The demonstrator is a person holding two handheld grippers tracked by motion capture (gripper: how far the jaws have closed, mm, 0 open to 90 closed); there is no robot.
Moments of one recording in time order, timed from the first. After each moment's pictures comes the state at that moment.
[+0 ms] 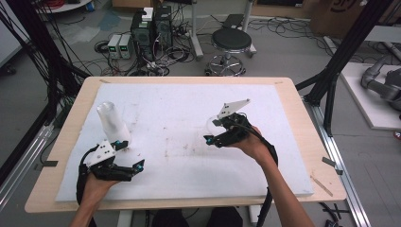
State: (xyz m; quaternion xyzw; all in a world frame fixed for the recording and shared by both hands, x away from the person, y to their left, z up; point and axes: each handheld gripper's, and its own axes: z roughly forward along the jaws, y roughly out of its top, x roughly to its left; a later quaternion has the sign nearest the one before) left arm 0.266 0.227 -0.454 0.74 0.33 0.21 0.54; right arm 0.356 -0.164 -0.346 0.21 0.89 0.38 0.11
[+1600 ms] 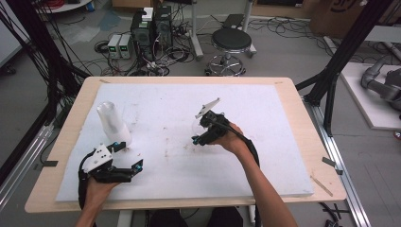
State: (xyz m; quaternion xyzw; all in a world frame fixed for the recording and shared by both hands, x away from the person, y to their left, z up) left arm 0.261 0.233 -0.471 0.71 0.34 0.23 0.57; right arm 0.389 -0.111 -0.385 0.22 0.93 0.29 0.10
